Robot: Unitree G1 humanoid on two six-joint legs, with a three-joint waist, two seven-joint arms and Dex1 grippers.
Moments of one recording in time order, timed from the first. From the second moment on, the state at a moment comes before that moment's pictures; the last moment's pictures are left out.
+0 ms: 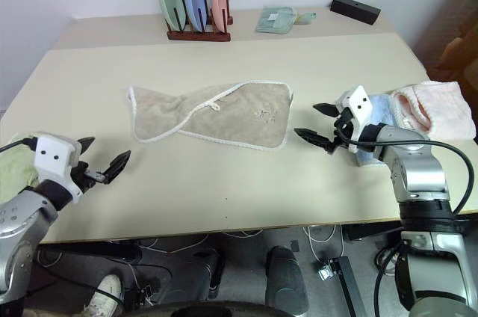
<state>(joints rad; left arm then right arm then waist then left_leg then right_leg) 0.19 0.57 0.40 -0.51 -0.36 0.51 -0.45 -0.45 -0.71 -0.10 0.18 0.36 0.32 1.01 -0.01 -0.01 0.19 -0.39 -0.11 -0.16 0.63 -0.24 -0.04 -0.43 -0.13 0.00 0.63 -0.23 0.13</state>
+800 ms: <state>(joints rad) -0.02 0.61 0.01 -0.44 -0.10 0.46 -0.42 -0.40 -0.56 -0.04 0.08 0.32 0.31 0.89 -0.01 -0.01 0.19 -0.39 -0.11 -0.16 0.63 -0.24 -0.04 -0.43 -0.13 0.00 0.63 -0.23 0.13</state>
